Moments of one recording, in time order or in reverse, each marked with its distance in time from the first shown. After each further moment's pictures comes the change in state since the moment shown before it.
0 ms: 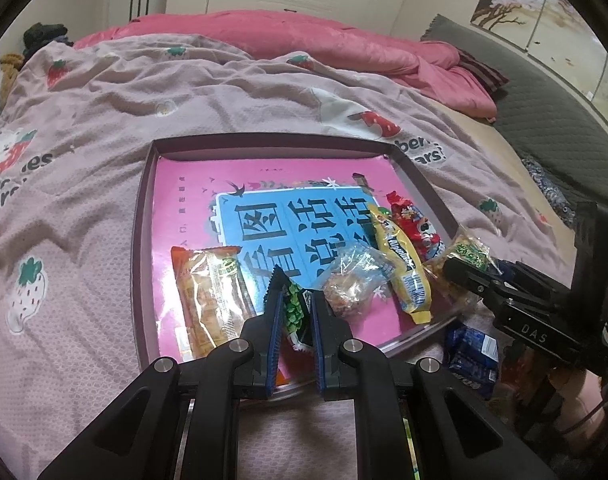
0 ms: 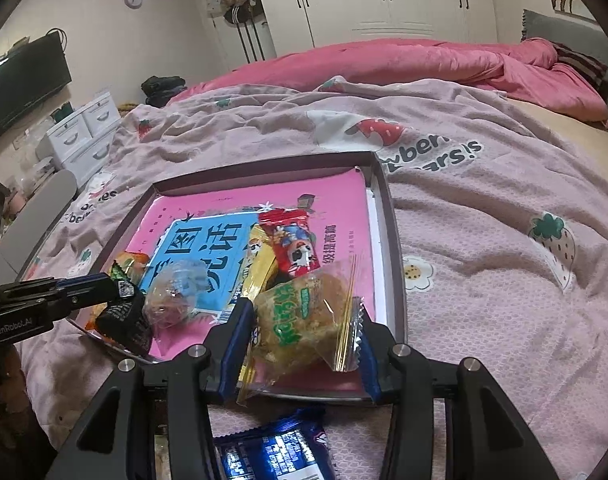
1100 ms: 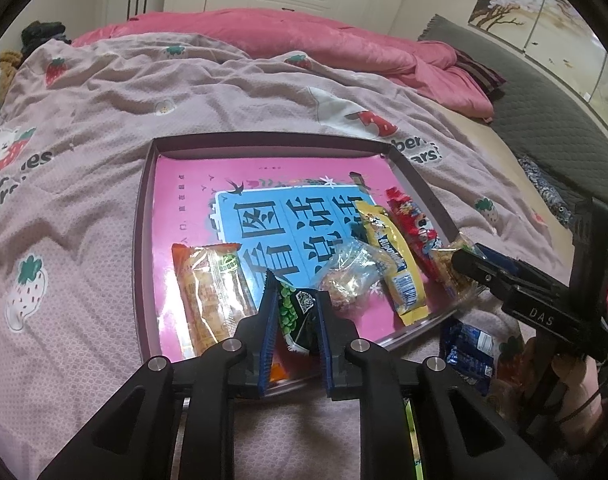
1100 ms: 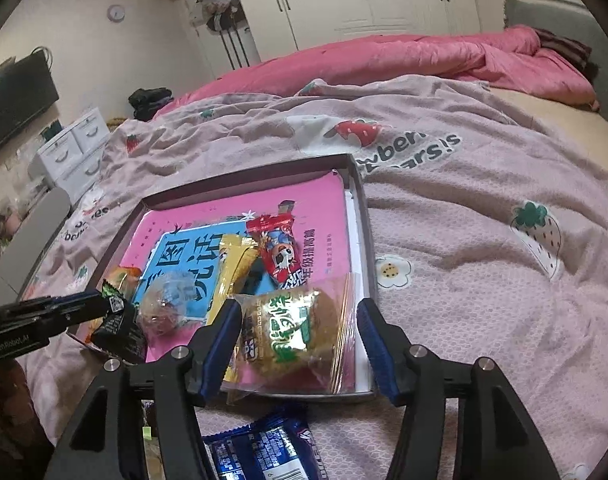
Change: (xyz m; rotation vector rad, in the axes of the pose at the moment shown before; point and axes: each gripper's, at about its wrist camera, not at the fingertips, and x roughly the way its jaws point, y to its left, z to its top) left arm -0.003 0.002 -0.002 0.000 0.005 -0.017; right arm -0.007 -0.018 0.002 0.083 -0.010 -0.008
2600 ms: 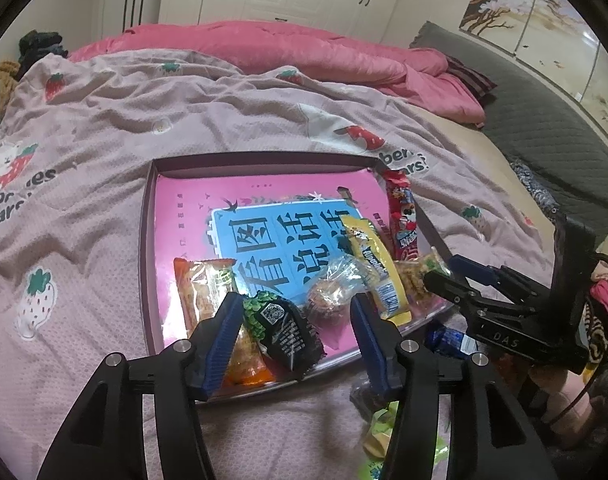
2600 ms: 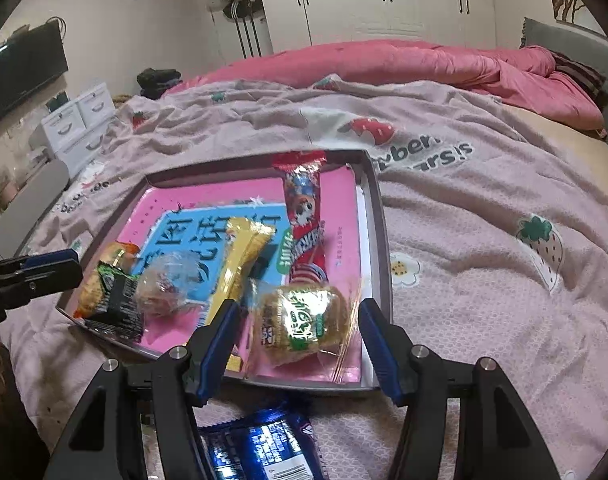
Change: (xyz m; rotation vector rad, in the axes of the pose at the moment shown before) left arm -0.021 -0.008 0.005 0.021 -0.038 -0.011; right arm 0.002 0.017 -0.005 -0.112 0.008 -0.023
